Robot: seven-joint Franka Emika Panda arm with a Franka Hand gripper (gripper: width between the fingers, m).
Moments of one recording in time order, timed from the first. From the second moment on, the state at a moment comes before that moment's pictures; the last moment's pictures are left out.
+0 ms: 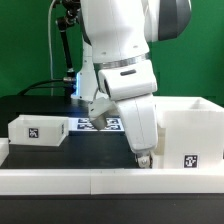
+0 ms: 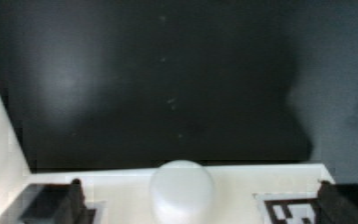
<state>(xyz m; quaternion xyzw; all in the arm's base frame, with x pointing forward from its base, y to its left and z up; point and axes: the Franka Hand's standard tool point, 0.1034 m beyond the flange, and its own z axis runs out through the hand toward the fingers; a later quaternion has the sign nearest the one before) 0.590 0.026 0.025 -0.70 -0.70 -0.07 0.09</state>
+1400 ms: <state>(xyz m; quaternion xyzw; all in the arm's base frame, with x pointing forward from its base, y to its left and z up) 0.531 -0.069 0.032 -0.74 -0.67 -0.06 0.06</state>
